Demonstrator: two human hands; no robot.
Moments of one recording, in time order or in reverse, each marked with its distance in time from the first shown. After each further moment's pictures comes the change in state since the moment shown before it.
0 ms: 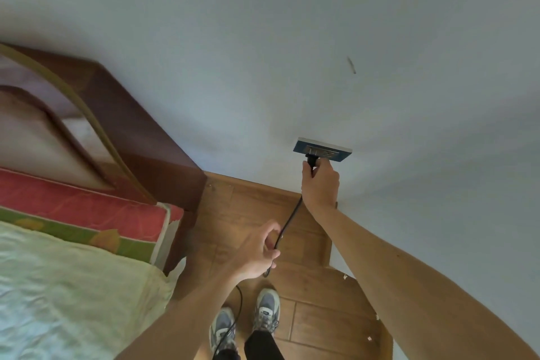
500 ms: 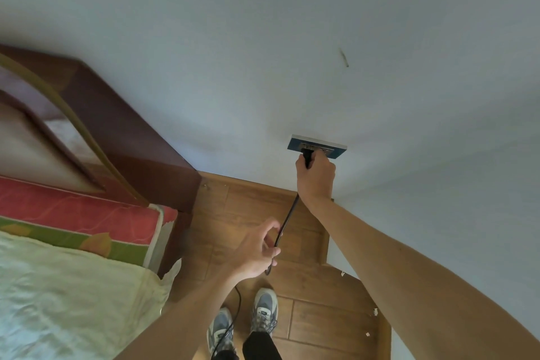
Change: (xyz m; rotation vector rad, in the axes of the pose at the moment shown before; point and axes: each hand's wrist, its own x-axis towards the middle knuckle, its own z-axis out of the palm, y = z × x) left_hand 0.009 0.000 0.007 -0.070 -0.004 0.034; right_hand 0.010 -0.004 -0.001 0.086 0.022 -0.043
